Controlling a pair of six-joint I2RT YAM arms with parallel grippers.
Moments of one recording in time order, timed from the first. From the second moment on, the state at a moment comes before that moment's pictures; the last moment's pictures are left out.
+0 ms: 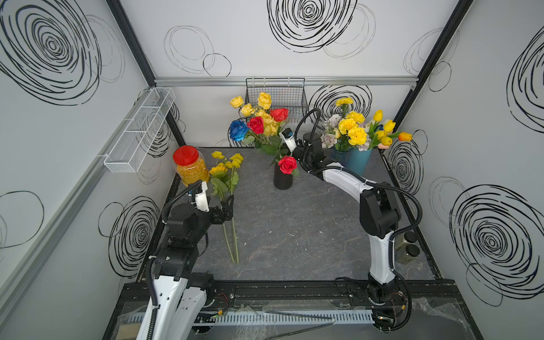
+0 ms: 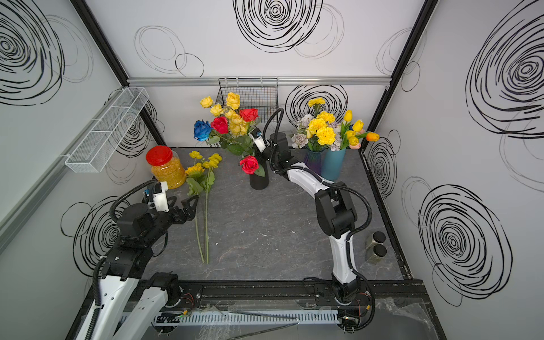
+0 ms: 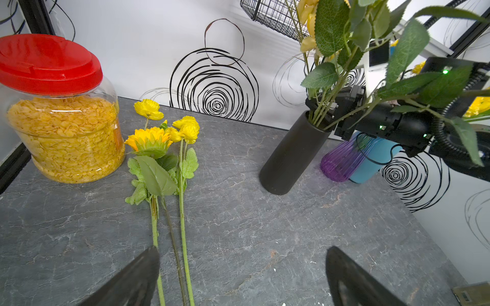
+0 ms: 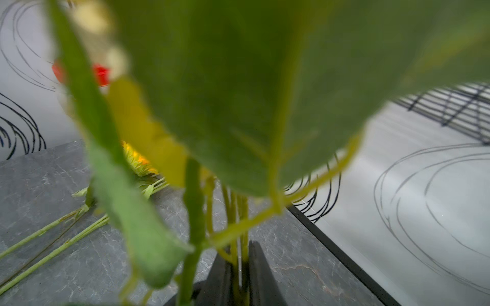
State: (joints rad) left arm -0.05 0.55 0.67 -0.43 0.20 -0.29; right arm 0.52 2.07 1.69 0.13 -0.31 -0.24
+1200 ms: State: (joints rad) left arm -0.05 0.55 0.67 -0.43 0.21 -0.29; right arm 0.55 1.94 1.59 0.19 -0.18 -0.18
